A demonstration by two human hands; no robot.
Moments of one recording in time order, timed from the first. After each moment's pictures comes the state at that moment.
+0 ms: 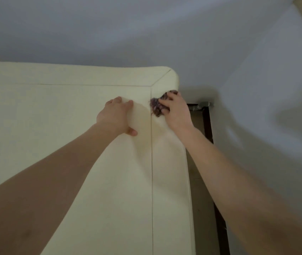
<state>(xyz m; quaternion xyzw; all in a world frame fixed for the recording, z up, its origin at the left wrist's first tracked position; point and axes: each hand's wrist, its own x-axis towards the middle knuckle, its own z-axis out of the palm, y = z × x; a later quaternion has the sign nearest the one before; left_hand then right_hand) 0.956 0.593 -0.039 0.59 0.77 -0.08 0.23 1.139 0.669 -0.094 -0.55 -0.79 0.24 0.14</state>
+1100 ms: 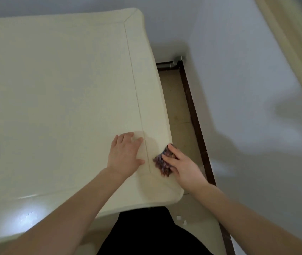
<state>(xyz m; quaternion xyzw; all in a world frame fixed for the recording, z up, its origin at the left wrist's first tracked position) 1.097 0.168 -0.037 0.72 0.67 -0.07 0.18 1.315 0.148 -0.053 -0.54 -0.77 0.33 0.03</state>
